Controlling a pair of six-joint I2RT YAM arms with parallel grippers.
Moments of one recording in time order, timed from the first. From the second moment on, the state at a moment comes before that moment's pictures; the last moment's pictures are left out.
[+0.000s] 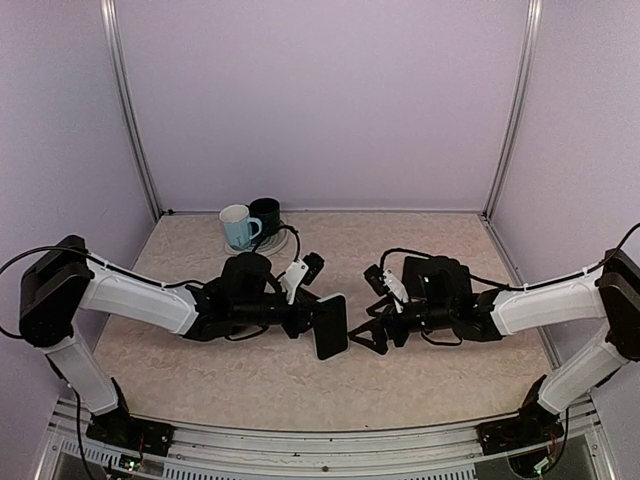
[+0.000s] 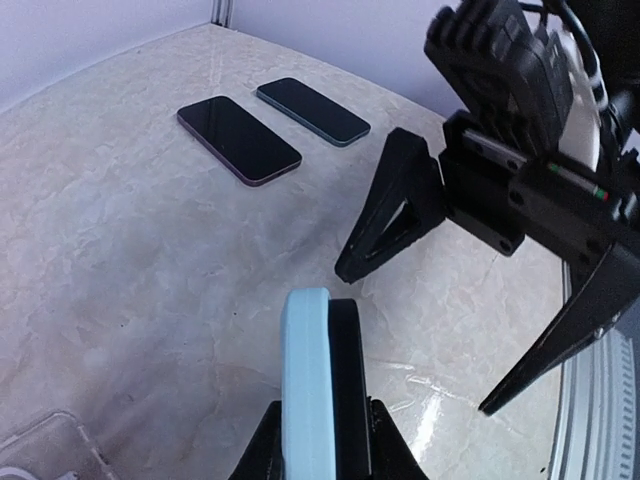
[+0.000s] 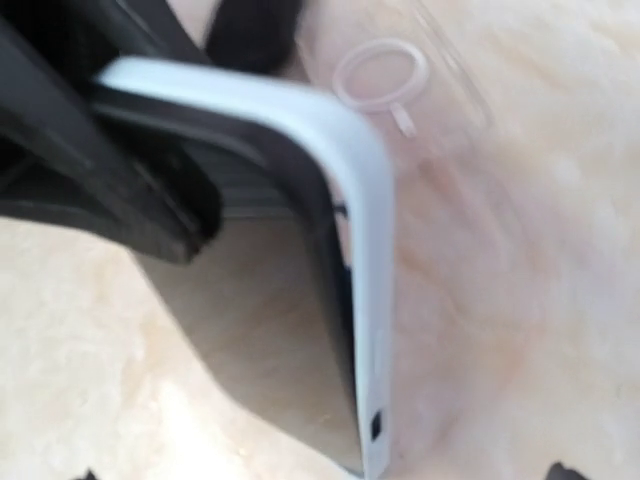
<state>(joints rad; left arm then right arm) -0.92 1.69 0.82 0.48 0.24 -0.16 0.82 1.46 0.63 0.28 -0.35 0.13</state>
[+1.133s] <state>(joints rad) -1.10 1.27 0.83 0.32 0.30 0.05 0.94 1.21 0.72 0.27 -0.61 -0.18</state>
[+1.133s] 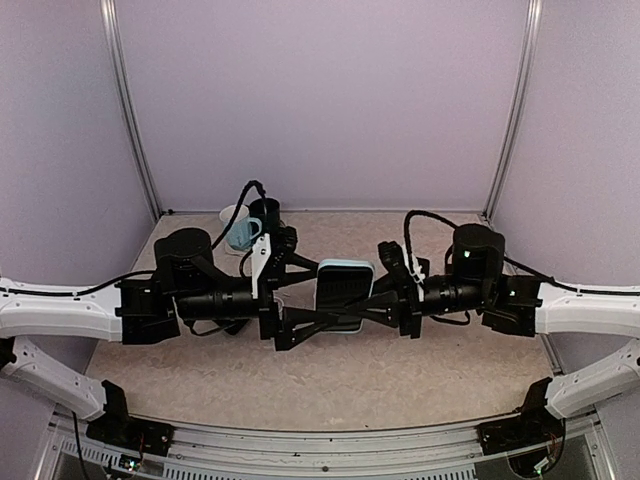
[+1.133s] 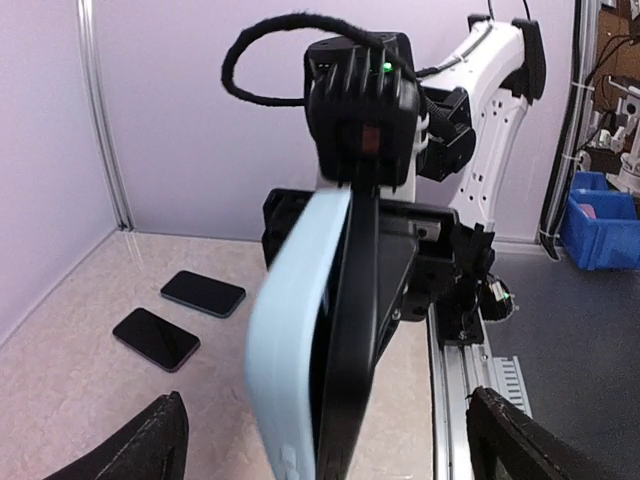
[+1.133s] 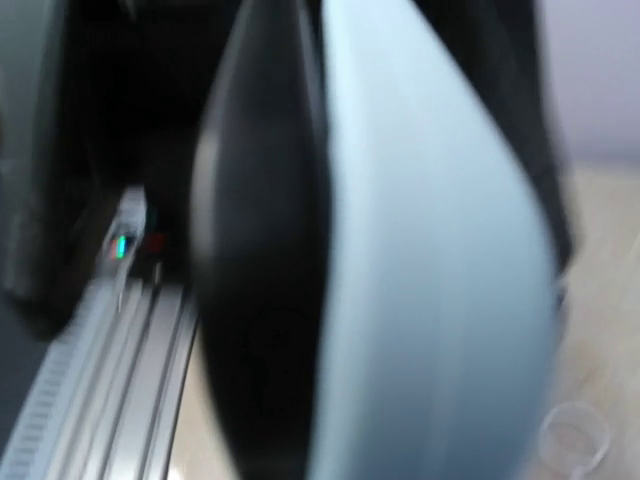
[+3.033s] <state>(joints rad) -1.15 1.17 0.87 0.35 0.29 0.05 0.94 1.08 0.91 -0.03 -0.73 -0.37</state>
